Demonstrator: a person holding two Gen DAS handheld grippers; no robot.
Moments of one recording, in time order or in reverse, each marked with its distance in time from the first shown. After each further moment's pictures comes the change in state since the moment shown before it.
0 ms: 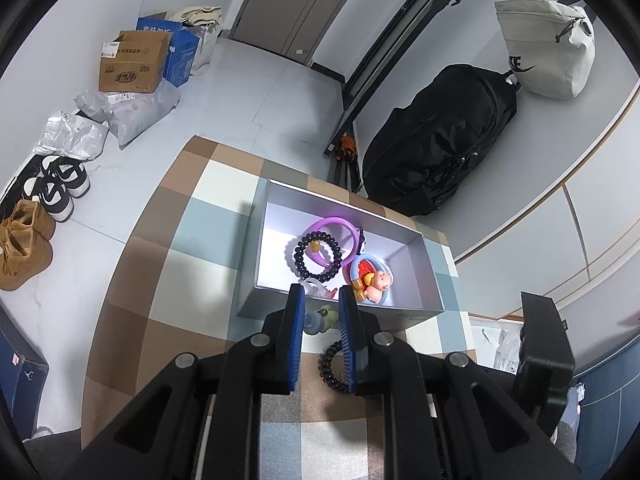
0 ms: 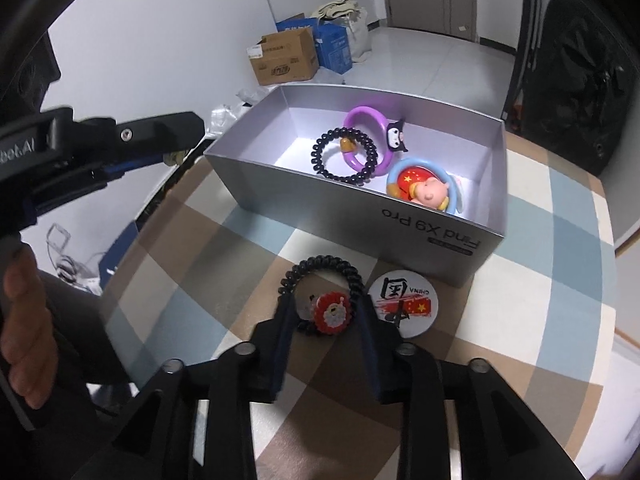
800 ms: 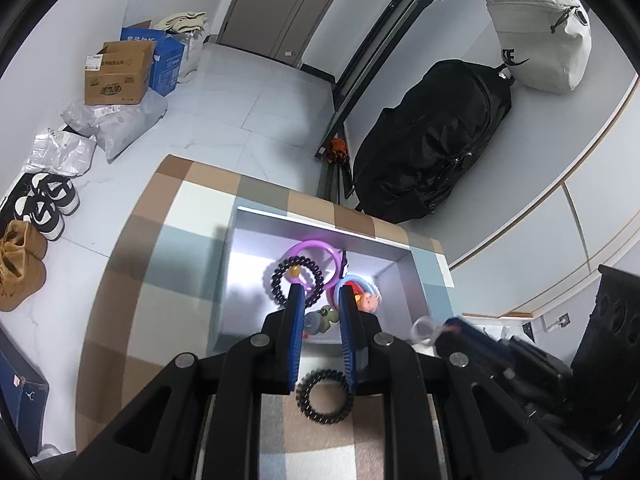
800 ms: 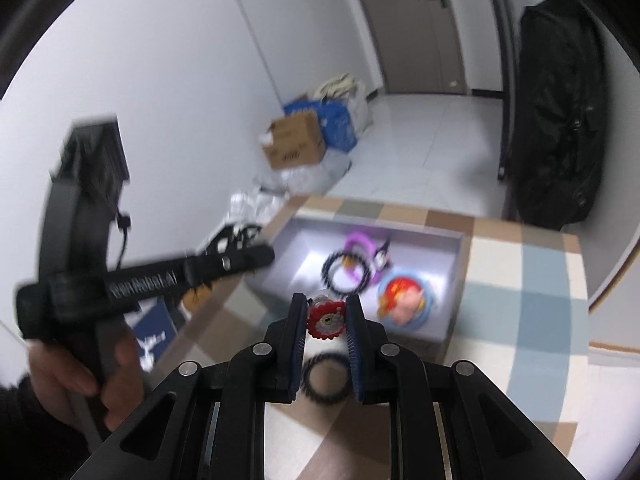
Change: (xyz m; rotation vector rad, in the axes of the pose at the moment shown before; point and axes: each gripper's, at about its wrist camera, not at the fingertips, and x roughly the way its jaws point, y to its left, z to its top) left arm 0.017 -0.018 0.018 0.039 -0.003 -0.008; right arm -0.074 -0.023 0.028 0.110 -0.307 0.094
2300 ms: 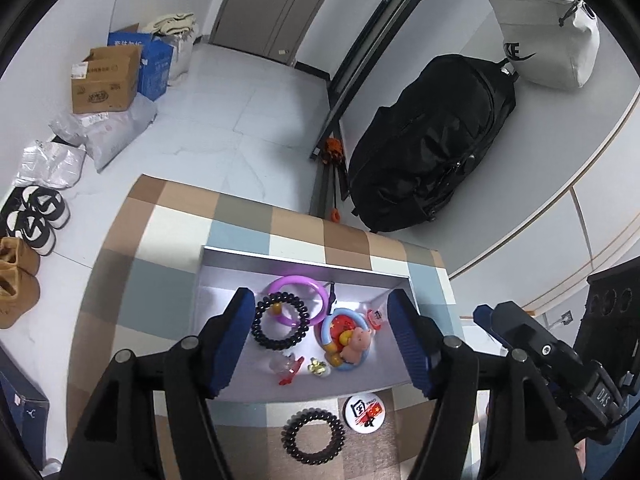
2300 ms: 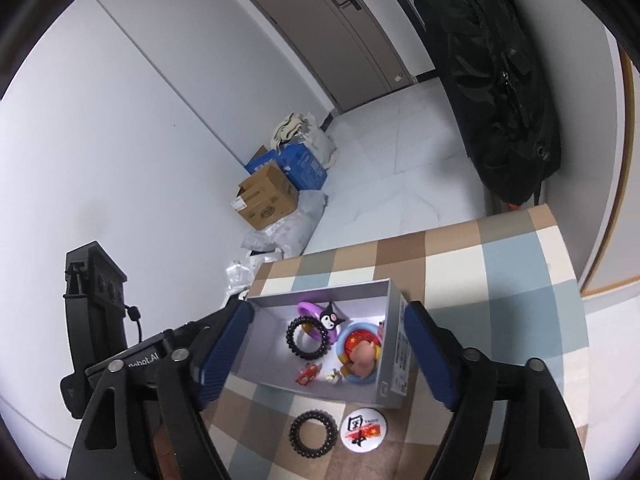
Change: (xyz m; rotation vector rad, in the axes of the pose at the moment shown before) left arm 0.019 -0.013 0.019 0.025 0.003 0.011; right arm -0.008 -0.074 0.023 0.323 -0.103 0.035
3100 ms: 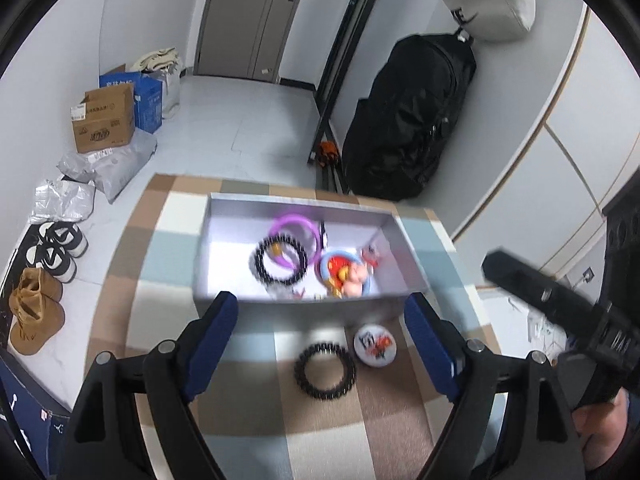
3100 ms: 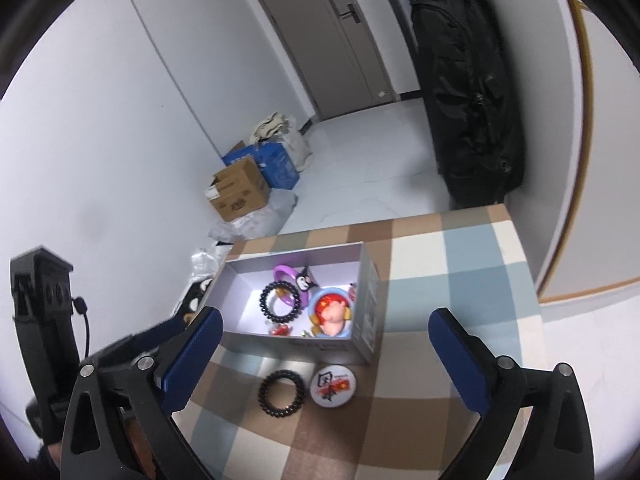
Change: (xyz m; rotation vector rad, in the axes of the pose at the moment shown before) left arm -0.021 -0.013 -0.058 0.165 -0.041 0.050; right arm -0.030 0.017 -0.039 -0.097 -0.035 -0.159
